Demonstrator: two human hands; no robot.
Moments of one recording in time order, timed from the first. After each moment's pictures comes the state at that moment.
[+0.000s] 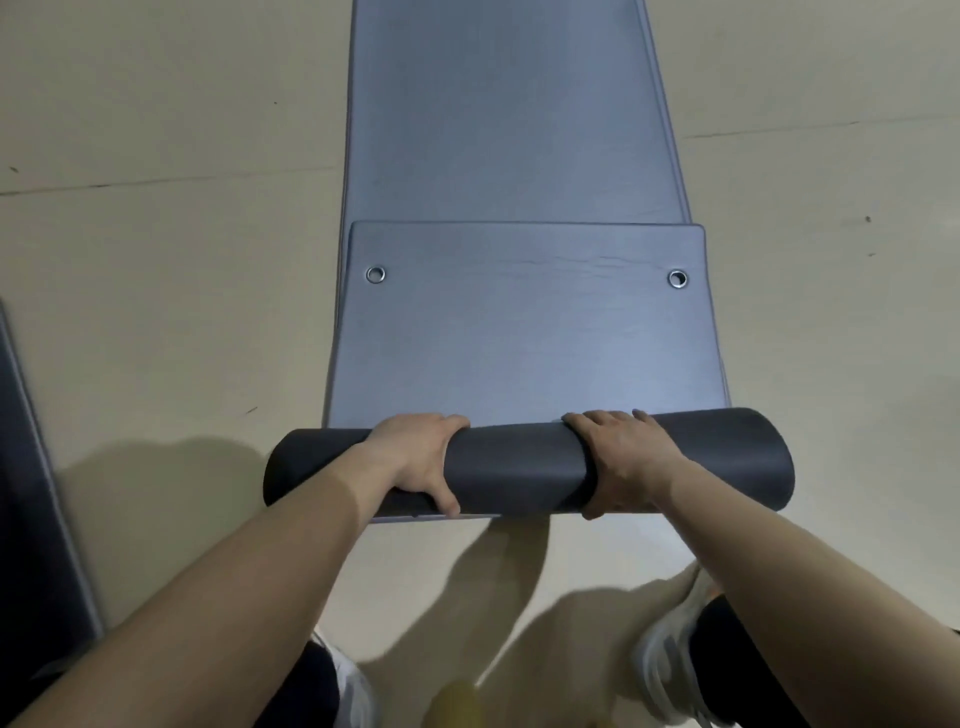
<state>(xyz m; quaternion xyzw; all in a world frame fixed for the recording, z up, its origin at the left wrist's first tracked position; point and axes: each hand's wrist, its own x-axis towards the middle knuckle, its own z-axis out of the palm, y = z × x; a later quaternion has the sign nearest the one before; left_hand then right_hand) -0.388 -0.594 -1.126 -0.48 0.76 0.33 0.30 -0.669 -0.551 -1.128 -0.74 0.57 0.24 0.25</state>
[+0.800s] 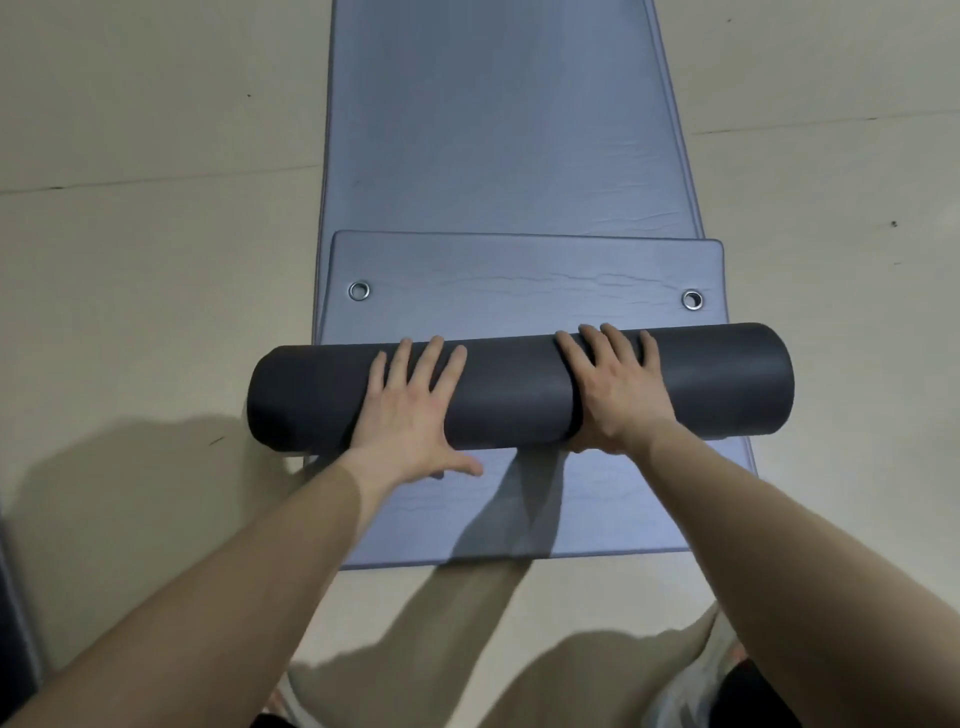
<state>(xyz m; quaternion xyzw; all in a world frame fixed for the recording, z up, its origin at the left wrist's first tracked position) -0.404 -0.651 -1.160 -0.57 0.80 0.11 0.15 -0.673 -0.645 -1.162 -0.75 0.63 0.15 0.12</state>
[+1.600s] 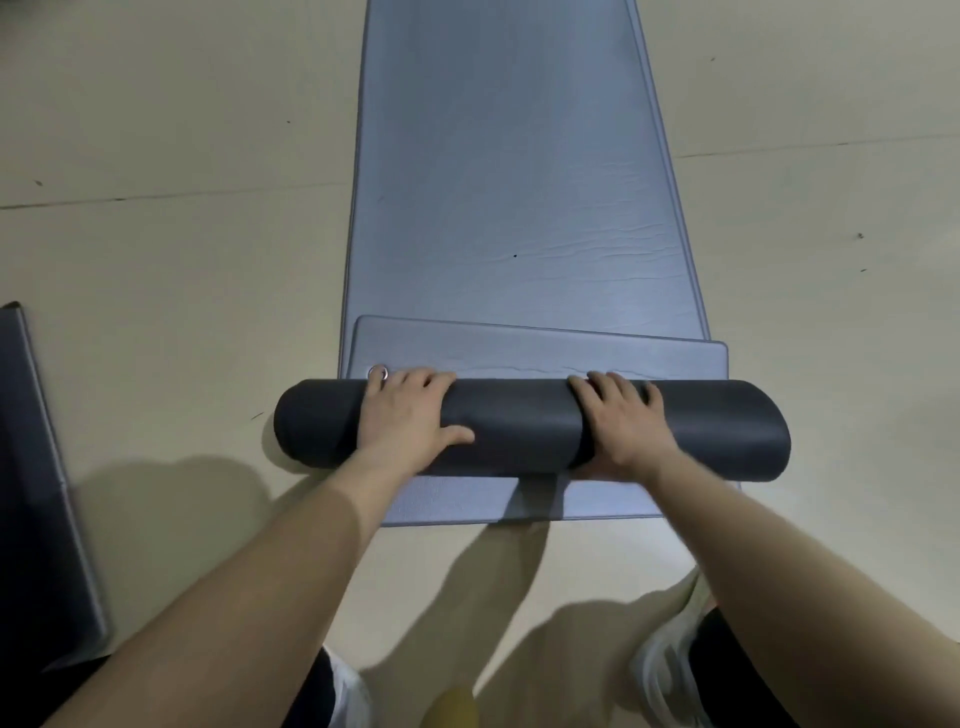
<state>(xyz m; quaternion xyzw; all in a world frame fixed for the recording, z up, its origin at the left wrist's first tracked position) -0.397 -0.595 -1.100 -0.61 0.77 0.15 0.13 -0.667 -0.576 -1.117 -0.73 0.62 0.19 0.21</state>
